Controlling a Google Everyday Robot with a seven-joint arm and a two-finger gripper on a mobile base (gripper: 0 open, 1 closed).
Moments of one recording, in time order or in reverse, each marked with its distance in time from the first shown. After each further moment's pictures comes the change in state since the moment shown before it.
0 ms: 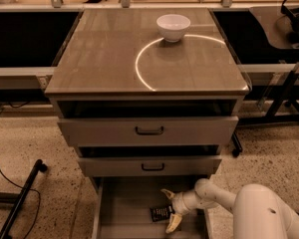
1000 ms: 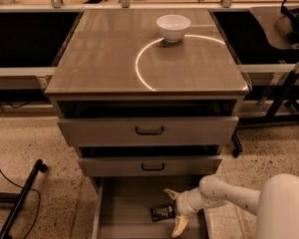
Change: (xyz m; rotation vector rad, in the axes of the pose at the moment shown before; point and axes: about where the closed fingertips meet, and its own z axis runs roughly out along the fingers) arm -0.052 0.035 -0.062 -0.032 0.080 -0.052
